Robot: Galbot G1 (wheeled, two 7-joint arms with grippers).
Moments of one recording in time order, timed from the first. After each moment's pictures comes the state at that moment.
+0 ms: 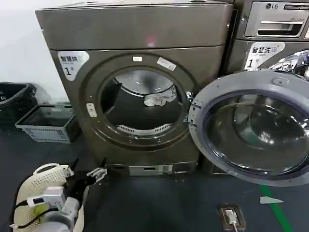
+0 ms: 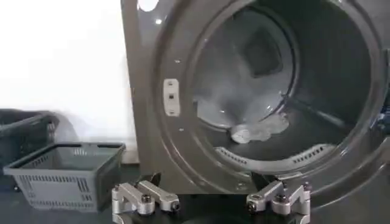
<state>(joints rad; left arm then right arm) 1.40 -1.46 -0.62 -2.42 -0.08 0.74 0.01 -1.64 0.95 2.42 1.62 0.45 -0.31 -0.06</state>
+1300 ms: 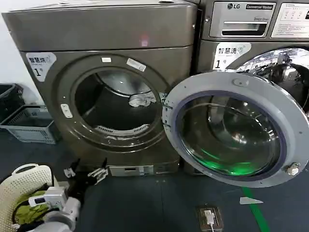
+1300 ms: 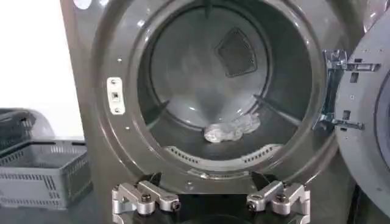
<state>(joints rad) 1.40 -1.47 -0.62 -2.41 -0.07 0.74 0.02 -1.64 0.95 2.42 1.60 0.47 -0.27 -0.01</state>
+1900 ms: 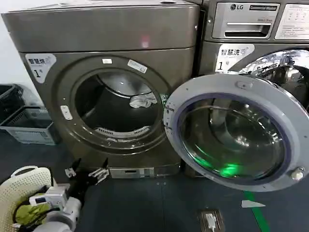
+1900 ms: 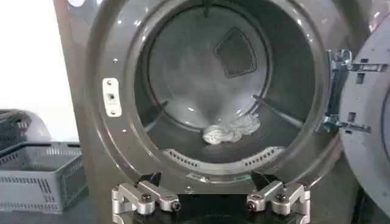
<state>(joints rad) 1.40 -1.46 -0.62 -2.41 -0.07 0.74 0.03 -1.65 0.96 2.45 1.58 0.54 -0.23 0.04</state>
